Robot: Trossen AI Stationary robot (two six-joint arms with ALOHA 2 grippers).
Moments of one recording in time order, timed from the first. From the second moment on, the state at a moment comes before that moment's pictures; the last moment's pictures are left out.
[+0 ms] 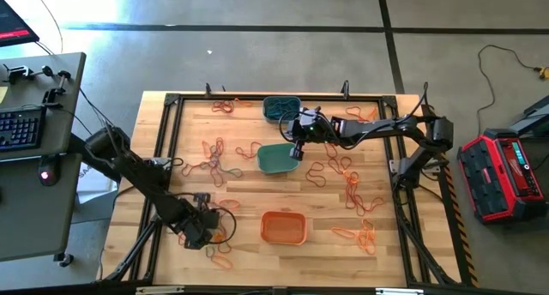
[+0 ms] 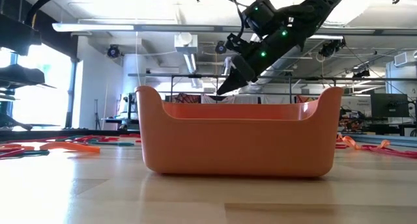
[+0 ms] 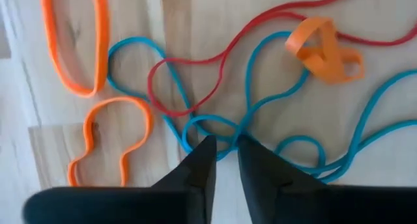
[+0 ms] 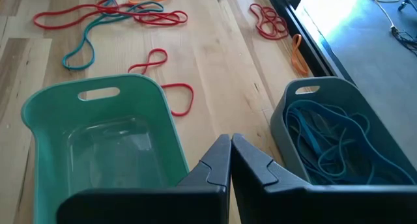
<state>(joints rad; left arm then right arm) -0.77 1.54 0.76 -0.66 -0.17 -0.65 -0.27 1.67 0.97 0.09 0.08 -0.21</state>
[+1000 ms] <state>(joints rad) -0.66 1.39 1.03 -0.99 -0.25 -0.61 -0.26 1.67 0.97 0.05 0.08 -0.18</state>
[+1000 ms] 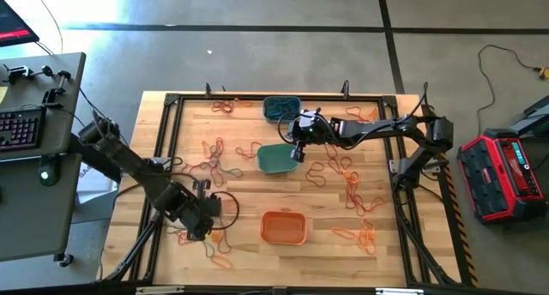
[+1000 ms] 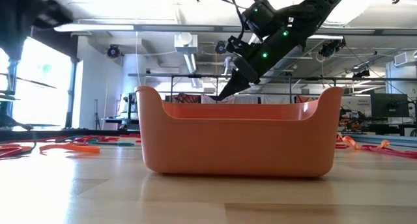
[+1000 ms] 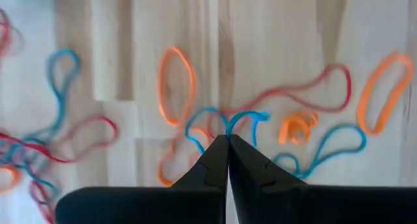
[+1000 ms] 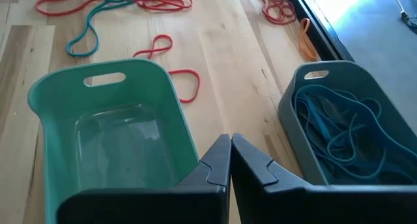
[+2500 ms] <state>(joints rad) -0.12 1.30 1.20 -0.67 -0.36 -0.22 -0.05 1.66 0.97 0.31 -0.13 -0.16</state>
